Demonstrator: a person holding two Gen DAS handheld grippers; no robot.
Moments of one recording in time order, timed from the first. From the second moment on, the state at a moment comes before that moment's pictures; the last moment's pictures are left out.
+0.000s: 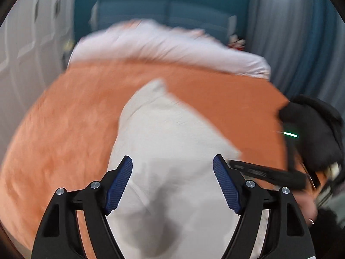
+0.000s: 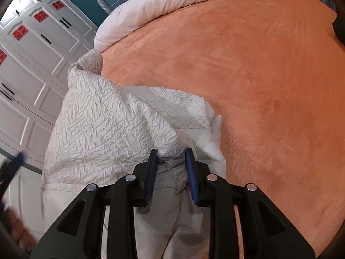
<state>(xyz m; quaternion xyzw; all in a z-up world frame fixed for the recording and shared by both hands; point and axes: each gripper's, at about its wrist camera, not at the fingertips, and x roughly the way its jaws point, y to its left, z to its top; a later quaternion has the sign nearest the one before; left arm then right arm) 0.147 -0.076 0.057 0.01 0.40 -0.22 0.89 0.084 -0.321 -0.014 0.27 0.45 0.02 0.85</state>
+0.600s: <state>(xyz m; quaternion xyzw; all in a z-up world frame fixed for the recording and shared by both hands) 0.150 -0.079 -0.010 0.02 0.38 -0.17 0.91 -0.061 -0.249 -0.037 0.25 0.49 0.02 0.83</state>
